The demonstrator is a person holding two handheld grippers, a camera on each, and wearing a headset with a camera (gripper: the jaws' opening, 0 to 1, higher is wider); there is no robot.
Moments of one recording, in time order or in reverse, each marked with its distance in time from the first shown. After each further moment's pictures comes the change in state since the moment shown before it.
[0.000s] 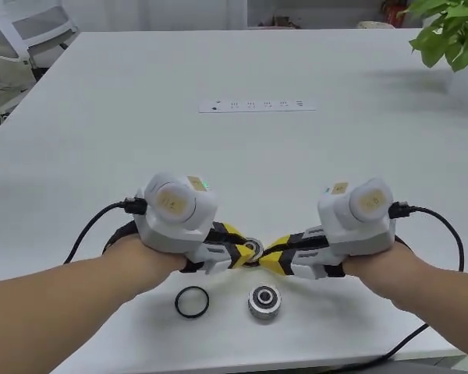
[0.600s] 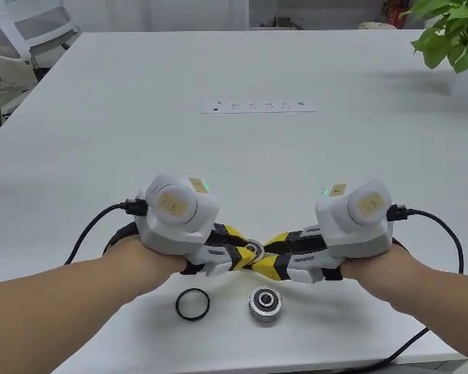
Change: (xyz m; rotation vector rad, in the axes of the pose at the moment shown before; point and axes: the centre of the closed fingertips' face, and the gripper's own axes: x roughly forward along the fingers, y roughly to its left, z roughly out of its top) left arm 0.000 0.000 0.000 0.012 0.003 -0.008; right arm 0.005 0.002 0.006 -0.020 -0.017 0.009
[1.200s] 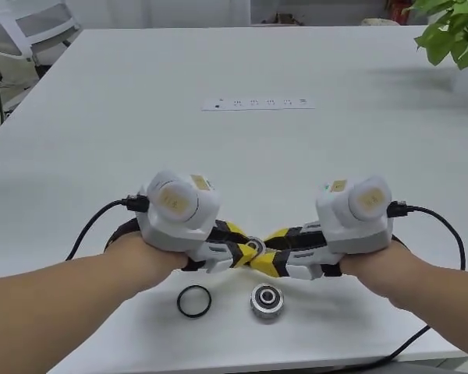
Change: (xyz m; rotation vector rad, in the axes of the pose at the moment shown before) left arm 0.000 0.000 0.000 0.009 0.002 -0.004; right arm 0.002 0.000 0.003 0.019 -0.016 0.008
